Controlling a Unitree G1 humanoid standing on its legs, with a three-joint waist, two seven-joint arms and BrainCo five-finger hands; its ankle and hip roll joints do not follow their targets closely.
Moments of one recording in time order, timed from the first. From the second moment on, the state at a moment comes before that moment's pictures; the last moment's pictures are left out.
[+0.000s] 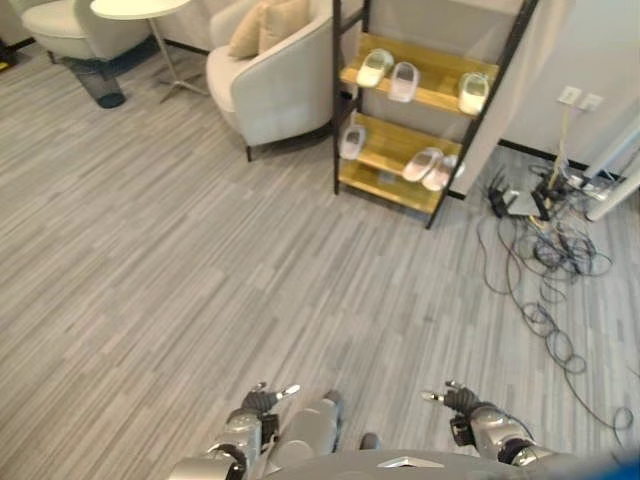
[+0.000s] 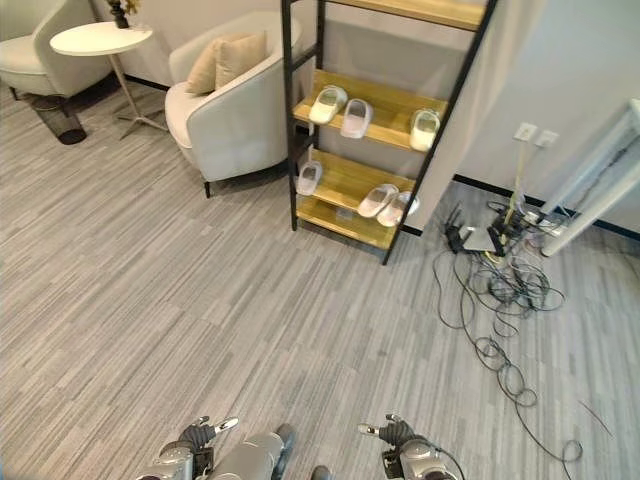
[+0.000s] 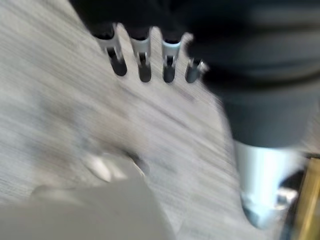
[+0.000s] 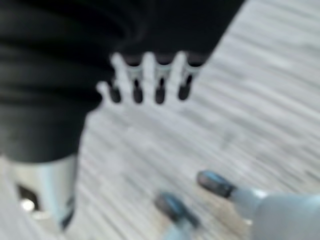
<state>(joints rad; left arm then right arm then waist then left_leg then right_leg) -0.15 0.14 0.05 1.39 -0.13 -0.09 0.10 -0.22 -0.13 0.21 1.29 0.05 -0.02 -0.03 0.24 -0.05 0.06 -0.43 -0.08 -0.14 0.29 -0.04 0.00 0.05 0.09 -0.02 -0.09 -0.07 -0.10</state>
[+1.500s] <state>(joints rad) -0.09 0.14 0.08 1.40 -0.13 -0.10 0.21 -0.11 -0.10 0.32 1.15 -0.03 -0.12 -0.01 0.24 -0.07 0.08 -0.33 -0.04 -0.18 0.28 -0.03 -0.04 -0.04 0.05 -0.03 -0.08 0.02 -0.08</state>
